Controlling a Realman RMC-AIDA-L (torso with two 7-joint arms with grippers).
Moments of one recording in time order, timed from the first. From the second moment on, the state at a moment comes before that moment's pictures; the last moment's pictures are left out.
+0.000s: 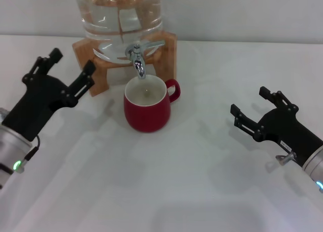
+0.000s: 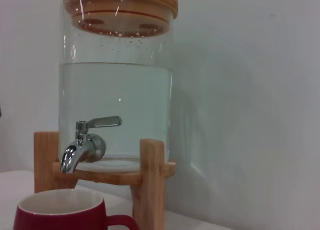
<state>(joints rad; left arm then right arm) -0.20 -2.08 1.59 0.49 -2.81 -1.20 2.62 0.37 2.01 0.68 0.42 -2.59 -1.04 0.17</state>
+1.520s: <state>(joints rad) 0.02 -2.08 1.35 1.52 -1.46 -1.00 1.33 0.38 2.01 0.68 0.42 -2.60 -1.04 0.19</state>
